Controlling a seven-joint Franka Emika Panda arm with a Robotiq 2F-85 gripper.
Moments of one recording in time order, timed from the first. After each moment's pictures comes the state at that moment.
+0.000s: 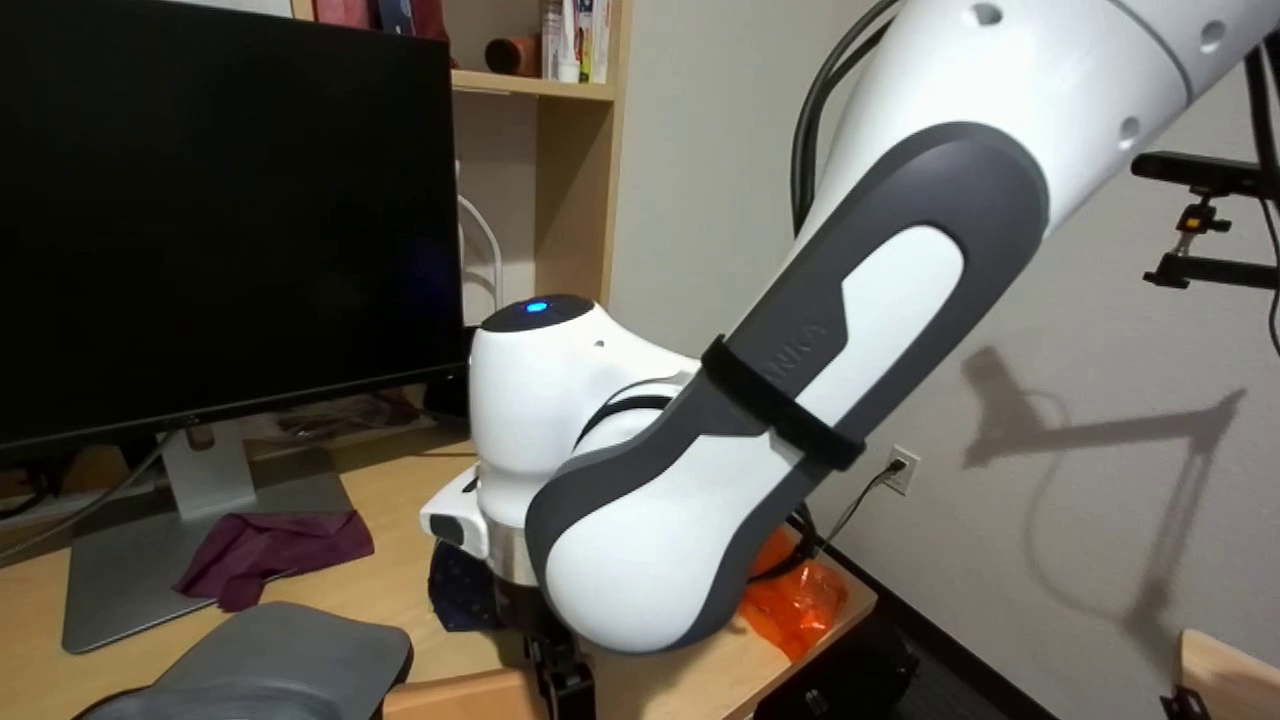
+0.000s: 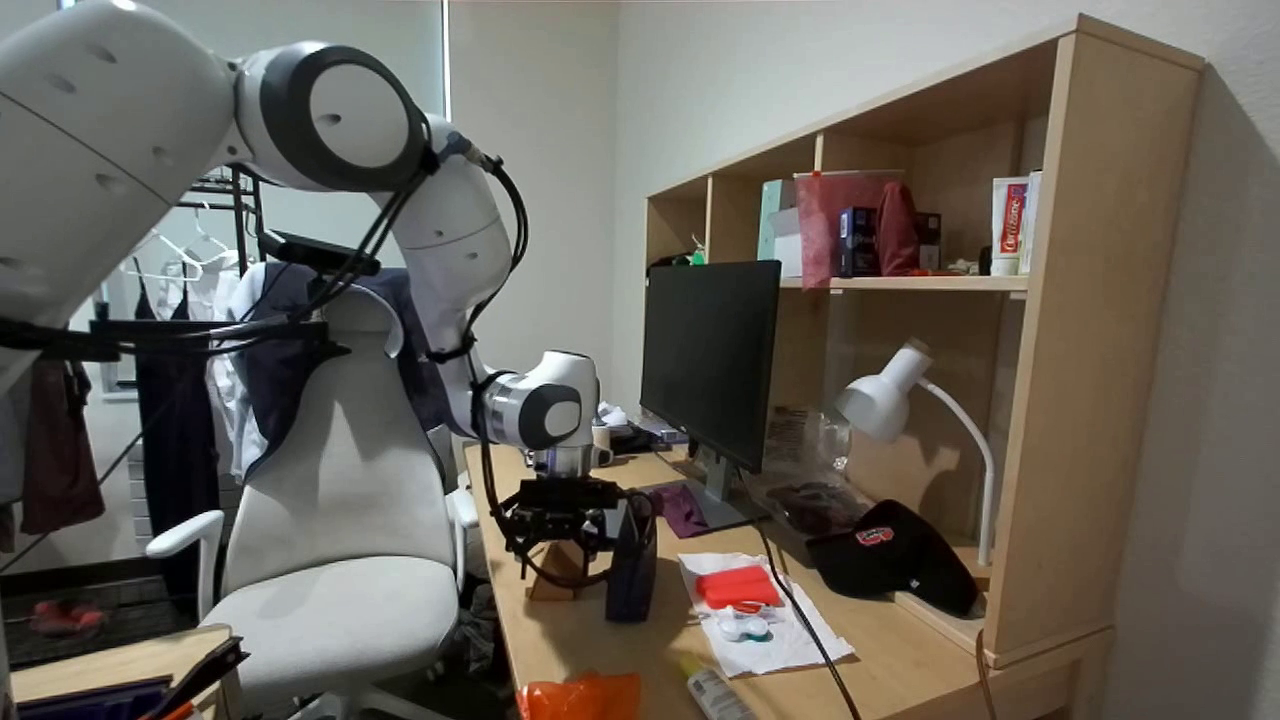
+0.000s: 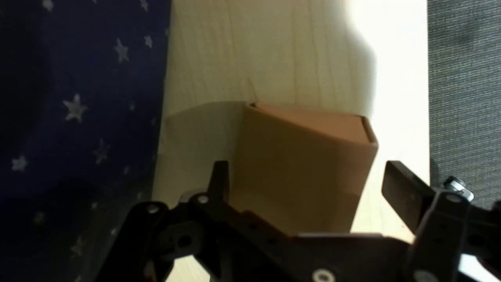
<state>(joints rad) 0.14 0.63 0.21 -2.02 -0.21 2.57 -0.66</state>
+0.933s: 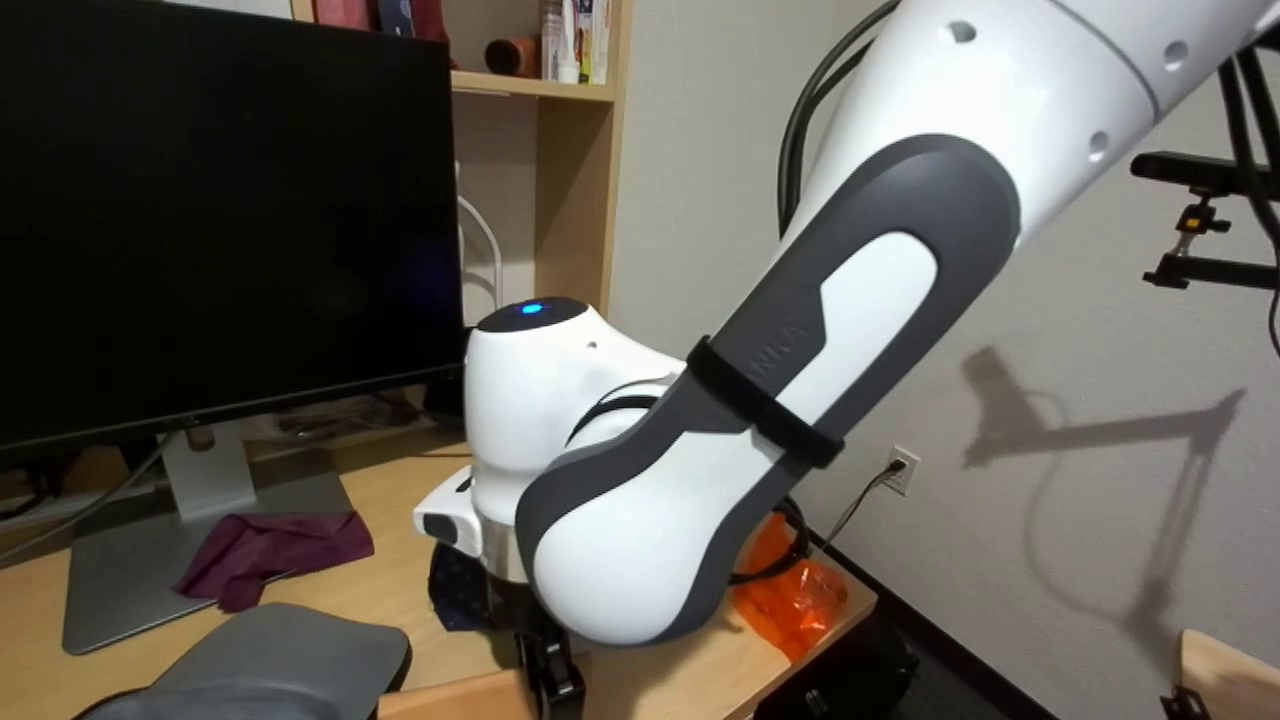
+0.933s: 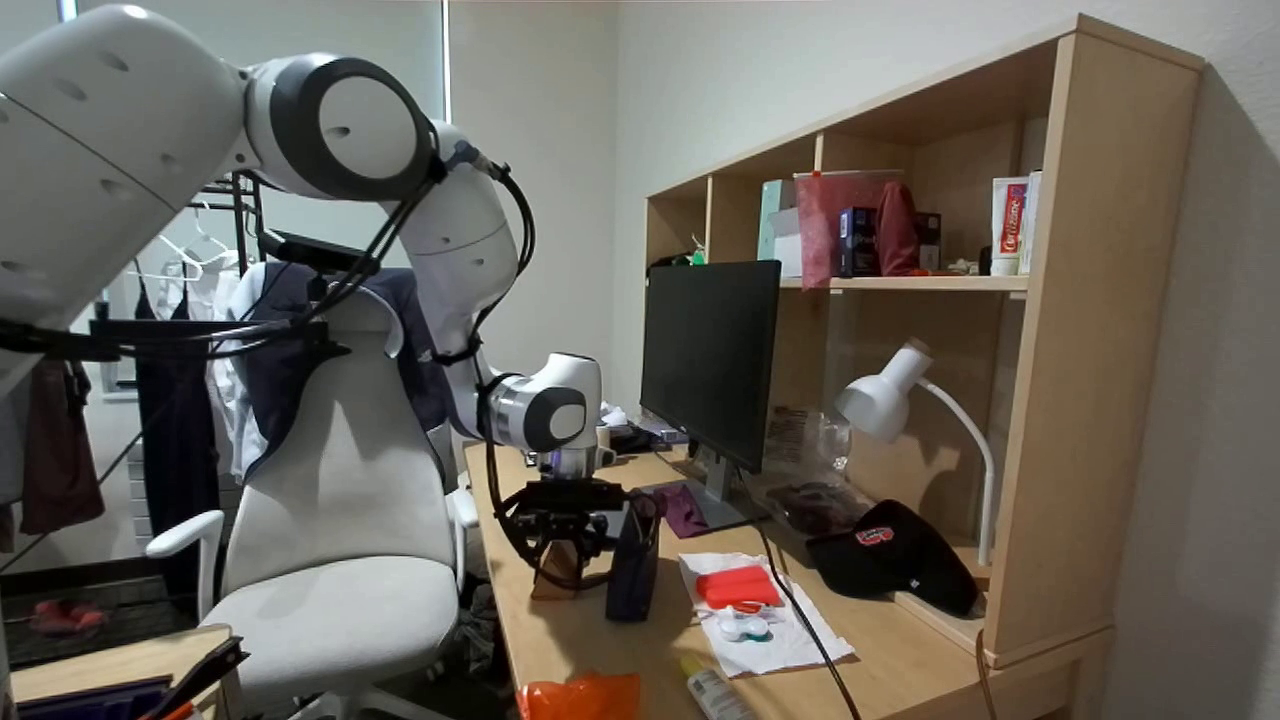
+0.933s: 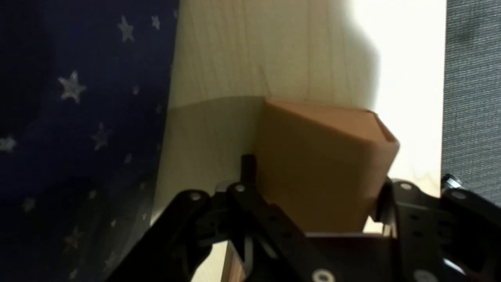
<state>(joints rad) 0.12 0.65 0.23 -1.99 -0.21 2.57 -0.69</state>
